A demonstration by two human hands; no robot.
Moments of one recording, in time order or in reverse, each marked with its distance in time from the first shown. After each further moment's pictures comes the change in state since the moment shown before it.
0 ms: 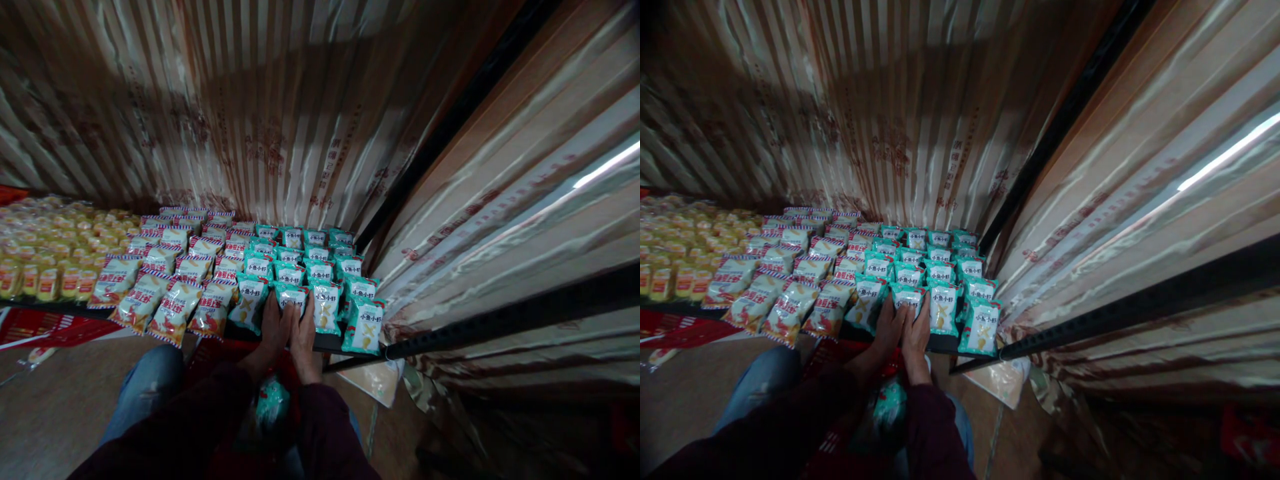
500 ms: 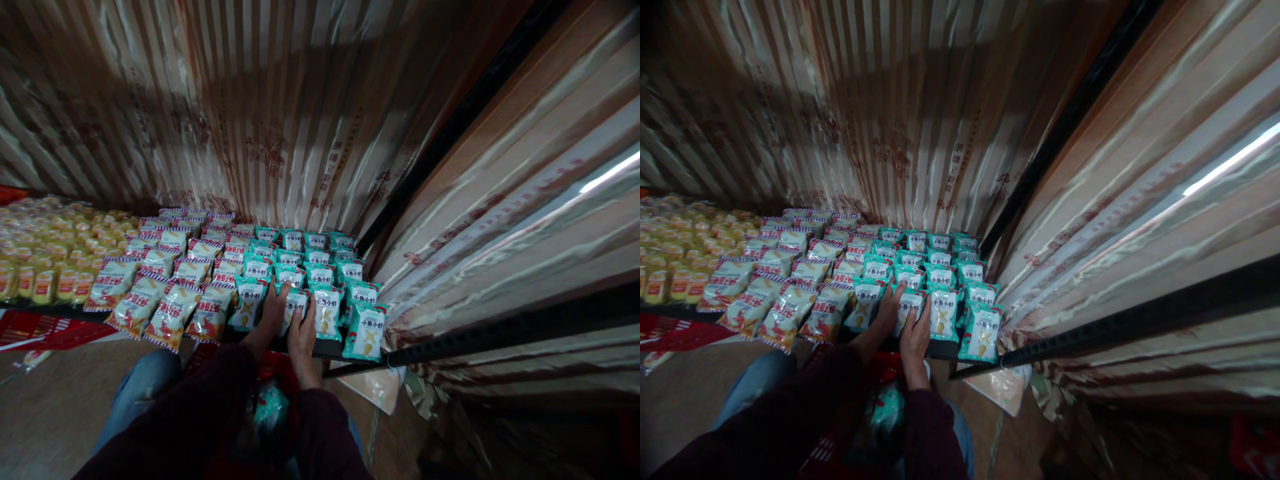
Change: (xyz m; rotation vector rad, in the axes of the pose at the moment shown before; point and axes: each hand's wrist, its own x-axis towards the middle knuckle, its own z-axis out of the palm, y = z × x) left_hand 0.049 0.025 0.003 -0.209 -0.051 -0.171; right_hand 0.003 0.007 0.008 -0.038 0.081 0.005
